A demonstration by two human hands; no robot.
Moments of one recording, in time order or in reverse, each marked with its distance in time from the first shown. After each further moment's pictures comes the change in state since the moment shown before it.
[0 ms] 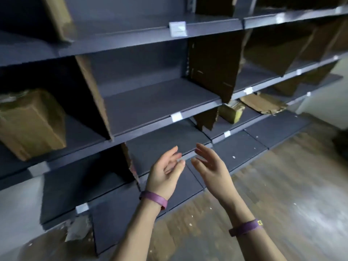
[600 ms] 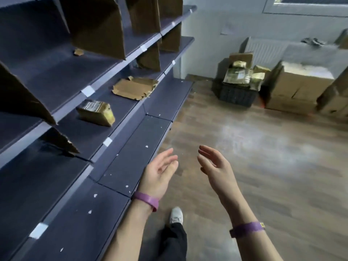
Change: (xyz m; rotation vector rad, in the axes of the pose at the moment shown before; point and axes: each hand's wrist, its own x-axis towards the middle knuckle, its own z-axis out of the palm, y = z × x) left_hand 0.026 -0.015 0.400 0.125 -0.704 -0.041; right_hand -0.076 0.095 -0.380 0.101 0.766 0.248
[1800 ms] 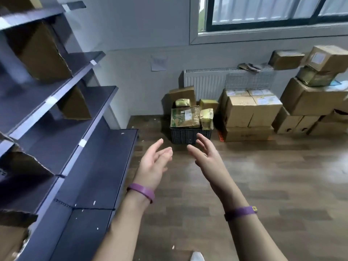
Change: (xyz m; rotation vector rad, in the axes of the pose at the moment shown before) left_hand 0.685 0.179 0.392 -0.074 -0.304 -0.003; right_hand 0.682 -0.093 -0.334 0.109 0.282 -0.033
